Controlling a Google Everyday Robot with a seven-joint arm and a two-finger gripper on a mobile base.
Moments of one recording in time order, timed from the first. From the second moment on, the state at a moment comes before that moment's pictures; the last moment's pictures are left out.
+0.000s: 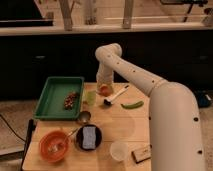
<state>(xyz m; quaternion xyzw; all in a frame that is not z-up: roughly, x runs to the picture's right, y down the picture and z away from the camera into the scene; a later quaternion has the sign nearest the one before) -0.004 0.009 0.849 -0.22 -0.28 -0.58 0.73</state>
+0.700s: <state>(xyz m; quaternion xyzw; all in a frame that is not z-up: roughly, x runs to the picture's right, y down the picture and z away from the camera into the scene) 0.000 0.004 0.851 -0.22 -0.28 -0.58 0.73</state>
